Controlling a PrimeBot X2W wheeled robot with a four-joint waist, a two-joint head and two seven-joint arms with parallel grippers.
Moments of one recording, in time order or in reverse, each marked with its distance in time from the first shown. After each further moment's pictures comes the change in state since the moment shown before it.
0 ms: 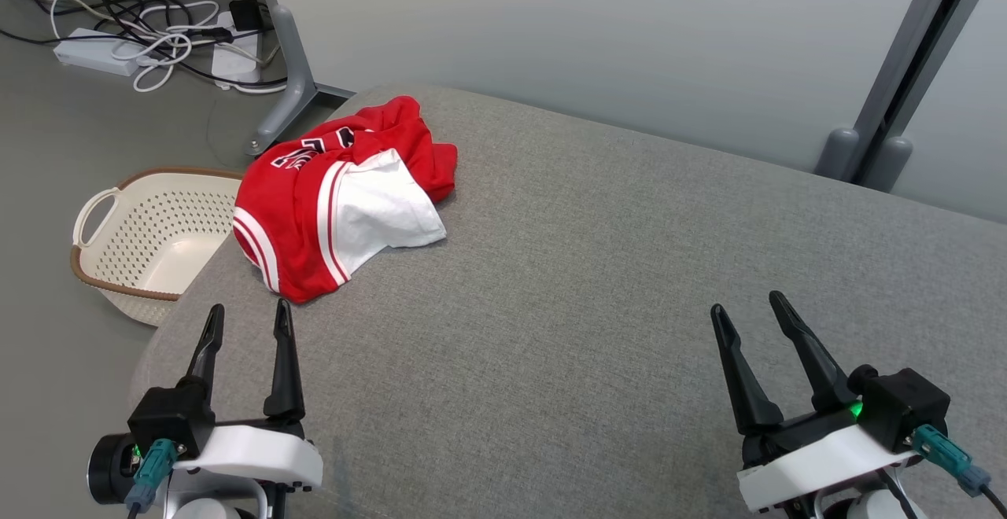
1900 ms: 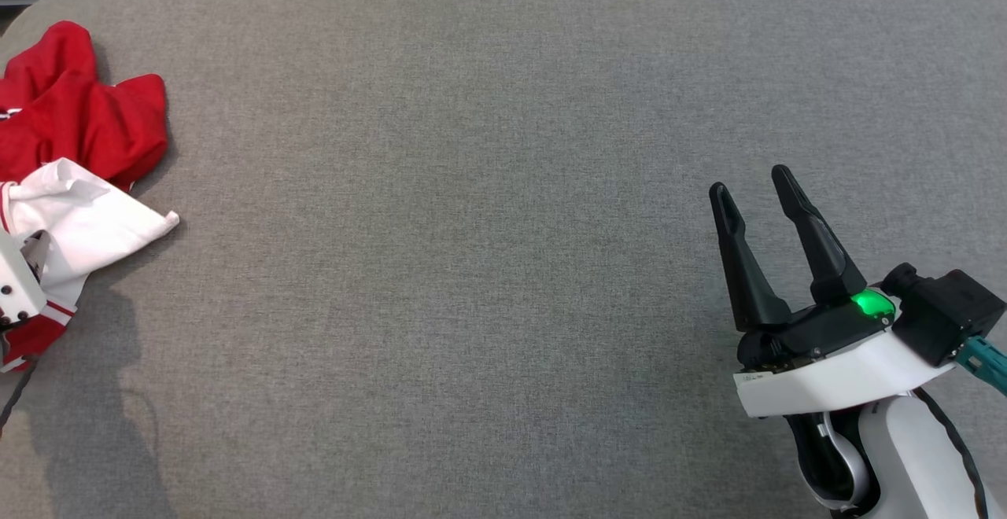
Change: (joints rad) left arm -0.682 0.408 0.073 0.748 -0.219 -0.145 0.720; right arm -0.173 -0.015 0.039 -0.137 0.119 0.000 0.034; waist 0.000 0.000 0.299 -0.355
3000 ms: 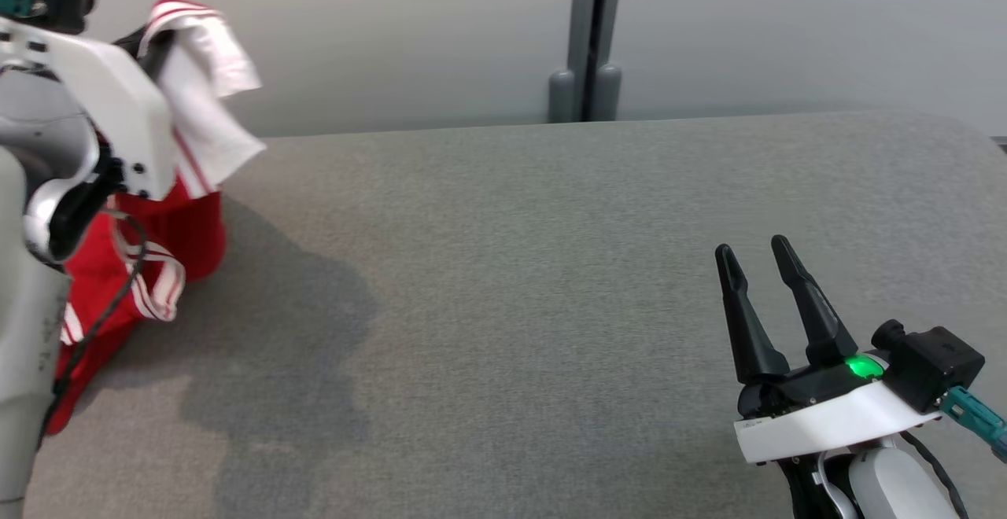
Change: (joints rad) left arm -0.065 -0.002 -0.315 -0.563 -0.001 -0.042 0.050; right arm 0.095 0.031 -0.018 0.079 0.033 0.000 -0.035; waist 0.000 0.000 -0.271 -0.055
